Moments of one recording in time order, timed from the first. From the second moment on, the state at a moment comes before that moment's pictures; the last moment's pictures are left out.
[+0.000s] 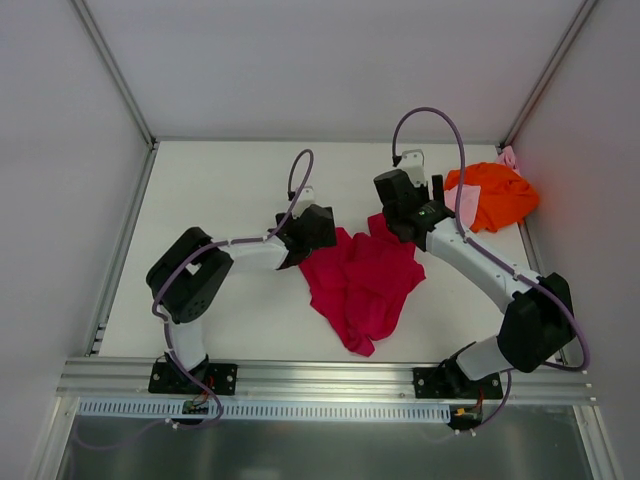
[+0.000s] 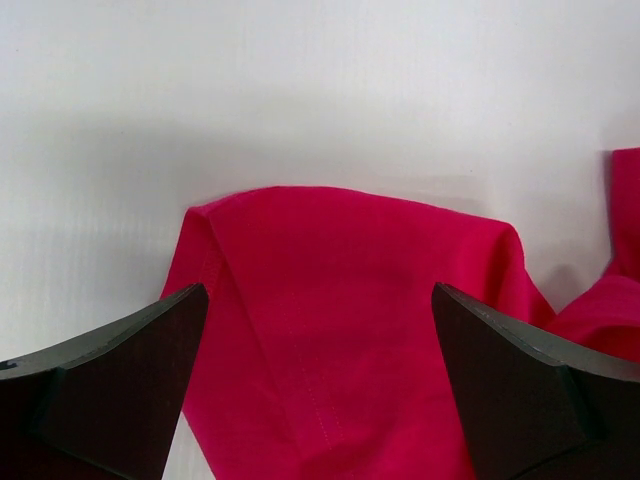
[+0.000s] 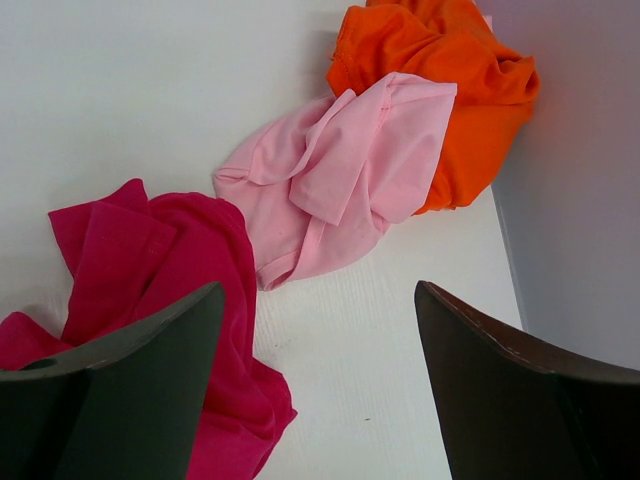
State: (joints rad) left arm -0.76 1.85 1.05 0.02 -0.50 -0.67; right arm 0.59 1.47 1.19 -0.52 0.87 0.18
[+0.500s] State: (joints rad) left arm -0.75 1.92 1.11 0.02 -0.48 -0.71; right arm 0.59 1.45 1.18 -0.52 0.86 0.18
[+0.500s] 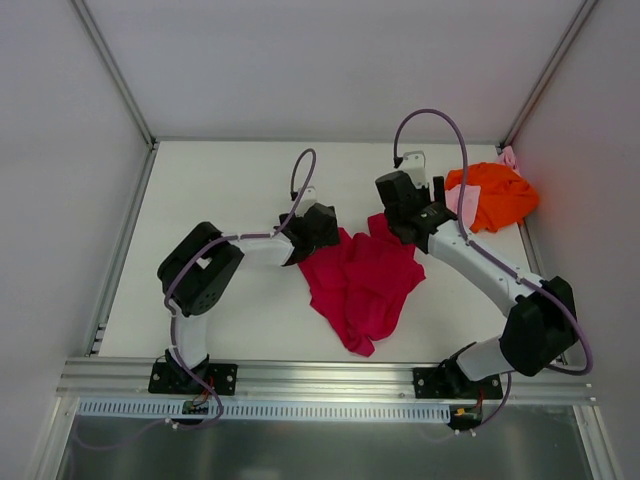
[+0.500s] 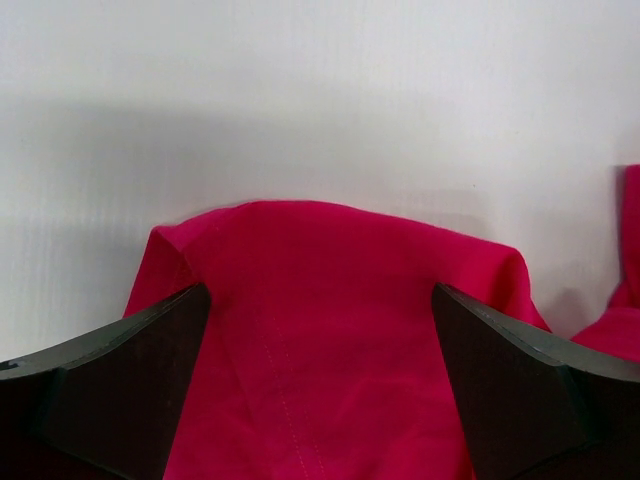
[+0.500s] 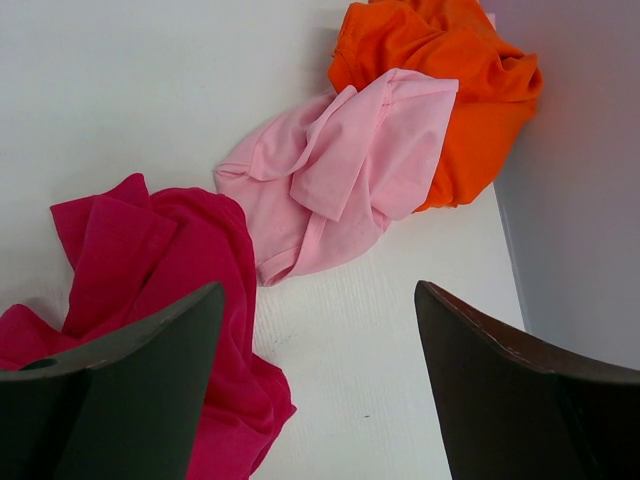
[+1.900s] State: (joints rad) left arm -0.73 1.40 0.92 -0.03 -0.67 -0.72; right arm 0.60 1.52 1.19 -0.57 0.74 0.20
